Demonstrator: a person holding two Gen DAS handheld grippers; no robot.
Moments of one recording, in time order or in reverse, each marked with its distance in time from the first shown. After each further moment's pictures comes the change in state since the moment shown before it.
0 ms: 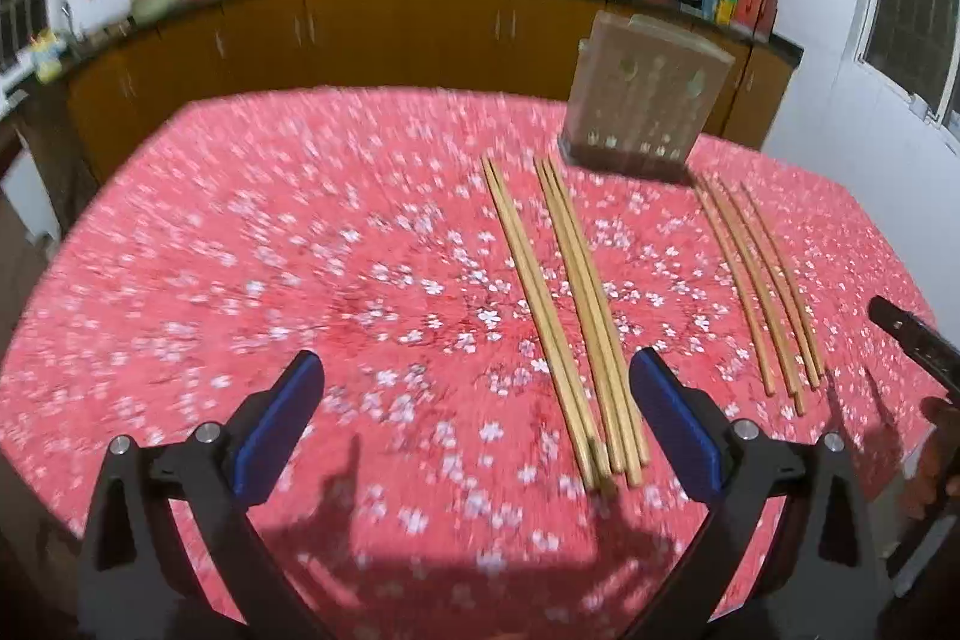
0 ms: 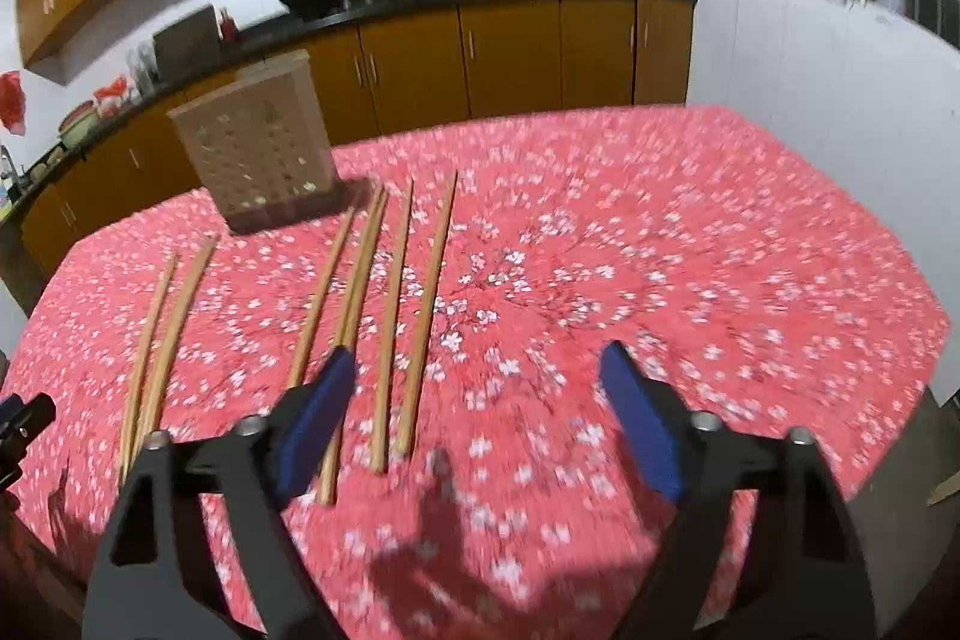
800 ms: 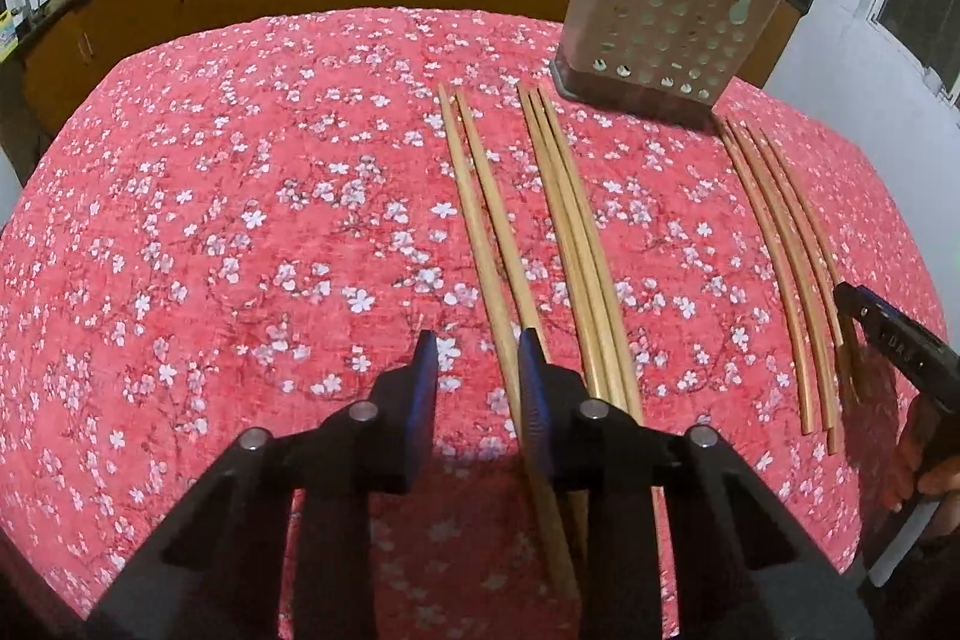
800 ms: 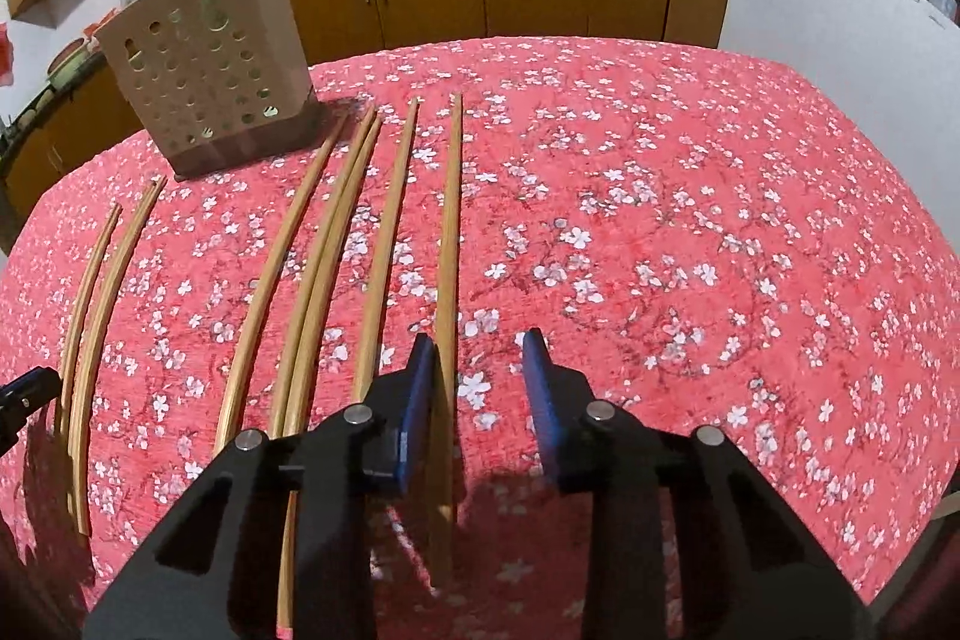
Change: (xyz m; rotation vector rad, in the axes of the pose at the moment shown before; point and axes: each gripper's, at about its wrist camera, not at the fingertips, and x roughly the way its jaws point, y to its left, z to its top) left arm 0.076 -0.012 0.027 0.013 0.195 -0.026; right arm 0.071 0.011 0.014 -0.062 0.149 0.003
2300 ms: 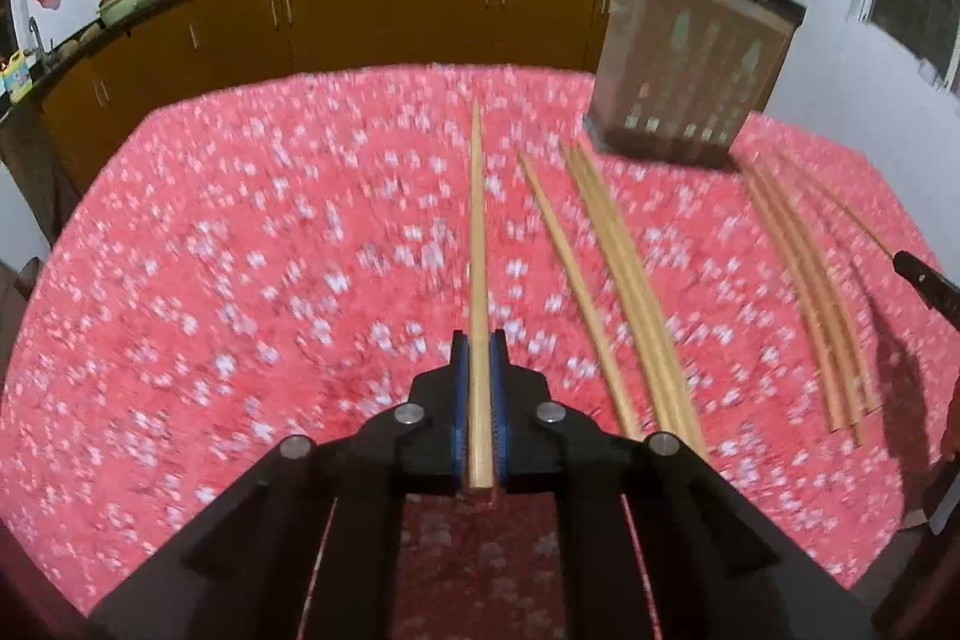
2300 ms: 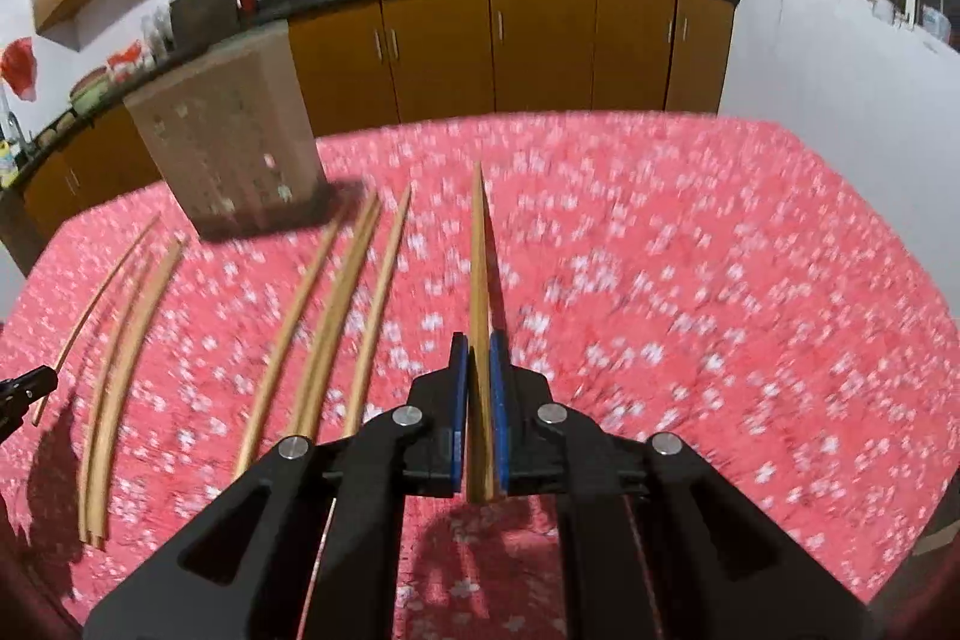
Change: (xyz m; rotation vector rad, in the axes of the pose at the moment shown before) left arm -0.038 0.030 0.009 0.051 -0.126 0.056; right arm -0.050 -0.023 0.020 -0.002 -0.176 0.032
